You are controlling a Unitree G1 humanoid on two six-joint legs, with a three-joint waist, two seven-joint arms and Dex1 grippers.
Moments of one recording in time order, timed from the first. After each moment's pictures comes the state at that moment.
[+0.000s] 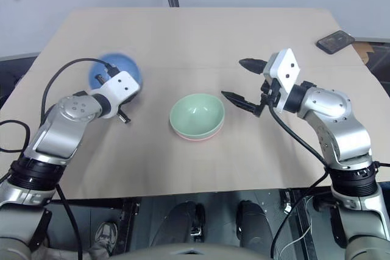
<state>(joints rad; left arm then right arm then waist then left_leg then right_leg) -0.49 0.85 -0.18 -0.09 0.08 0.59 -0.60 -0.50 -0.59 -0.02 -0.34 0.43 0.45 0.82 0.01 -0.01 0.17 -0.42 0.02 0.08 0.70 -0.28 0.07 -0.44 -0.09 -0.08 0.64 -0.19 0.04</state>
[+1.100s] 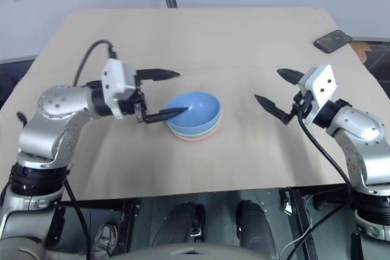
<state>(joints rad) -0.39 0.70 0.10 -0.32 -0.46 0.35 -0.96 -0.22 -0.69 -0.18 -0.38 0.44 0.40 0.79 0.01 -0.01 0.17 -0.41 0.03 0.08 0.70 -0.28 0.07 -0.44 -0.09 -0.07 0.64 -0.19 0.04</state>
